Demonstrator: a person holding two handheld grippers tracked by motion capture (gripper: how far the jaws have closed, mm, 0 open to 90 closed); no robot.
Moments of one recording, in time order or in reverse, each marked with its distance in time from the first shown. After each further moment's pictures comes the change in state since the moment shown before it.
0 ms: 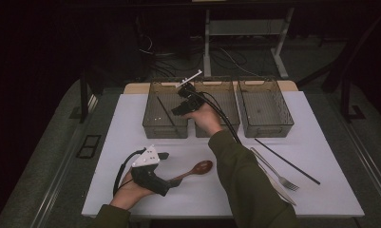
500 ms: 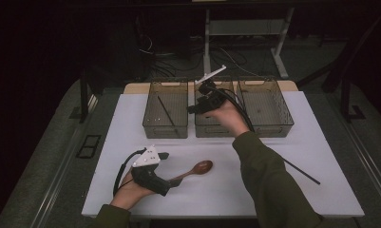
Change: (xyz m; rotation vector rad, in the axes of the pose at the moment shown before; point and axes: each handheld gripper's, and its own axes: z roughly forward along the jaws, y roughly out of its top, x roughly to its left) left arm 0.000 0.000 0.001 0.008 0.004 0.001; right arm -0.019 -0.022 -0.065 -0.044 0.019 -0.022
